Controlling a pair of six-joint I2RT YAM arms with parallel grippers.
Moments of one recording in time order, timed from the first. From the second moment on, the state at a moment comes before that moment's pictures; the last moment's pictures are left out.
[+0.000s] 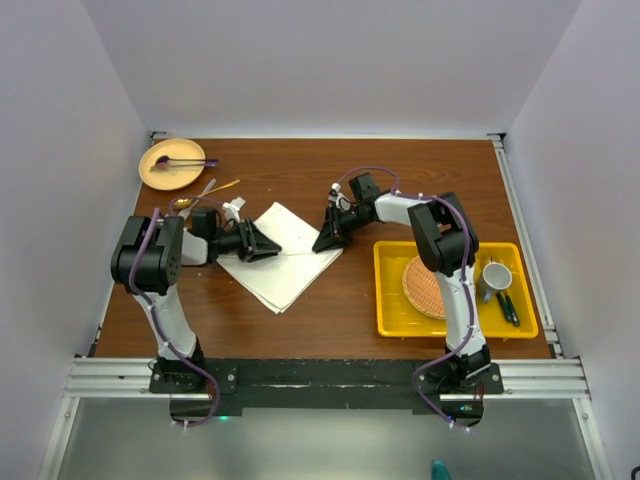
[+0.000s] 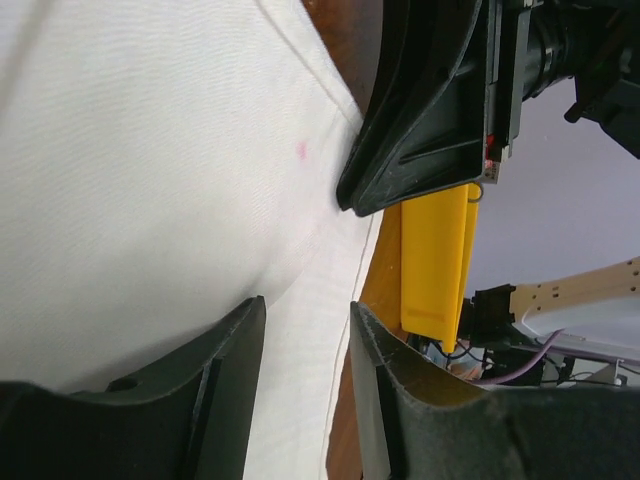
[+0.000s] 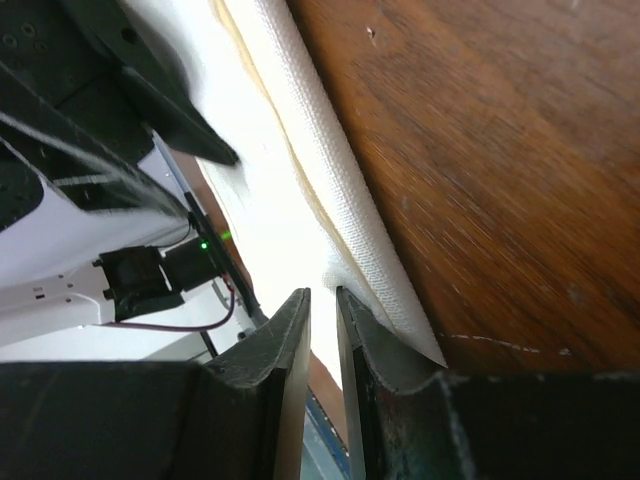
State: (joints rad) left arm -0.06 1.95 0.71 0.53 1.01 -0.69; right arm 0.43 2.29 1.49 -0.32 -0.90 0.58
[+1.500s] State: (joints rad) left arm 0.06 1.78 1.03 -0.24 0.82 0.08; right arm 0.50 2.30 1.70 -0.48 -0.73 0.13
